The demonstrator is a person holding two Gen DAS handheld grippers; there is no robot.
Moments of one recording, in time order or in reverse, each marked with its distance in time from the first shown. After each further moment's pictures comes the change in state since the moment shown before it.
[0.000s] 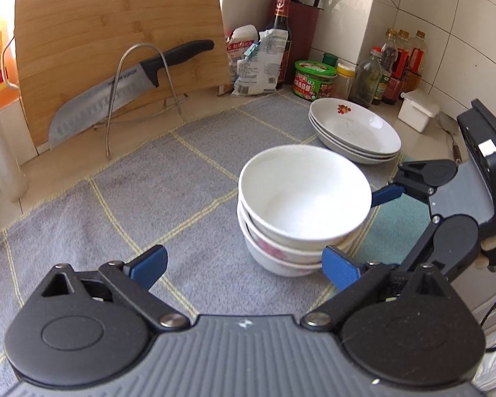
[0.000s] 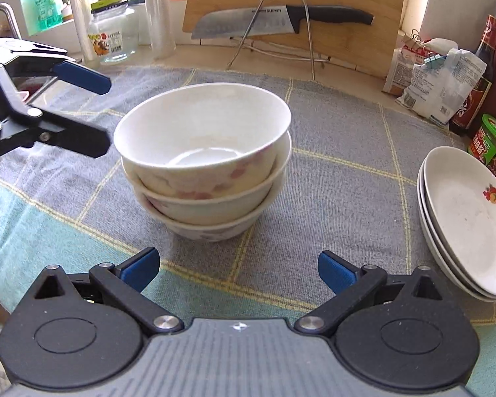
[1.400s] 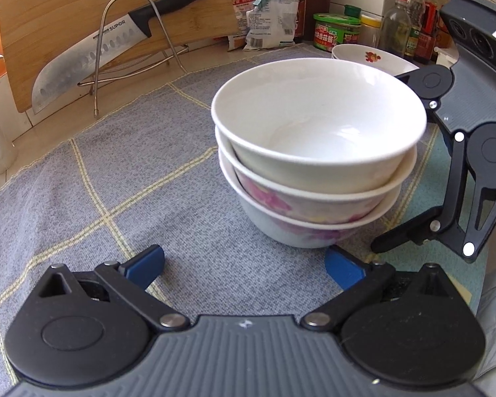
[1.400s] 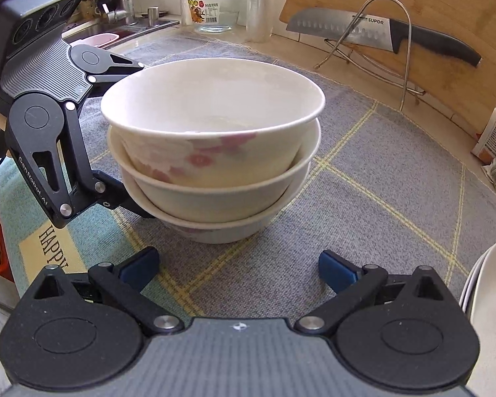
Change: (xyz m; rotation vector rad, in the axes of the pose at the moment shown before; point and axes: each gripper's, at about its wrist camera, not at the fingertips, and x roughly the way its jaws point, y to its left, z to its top) left arm 0.066 -0.034 -0.029 0.035 0.058 0.145; right arm 0.030 -0.038 0.008 -0.368 -0.026 0.270
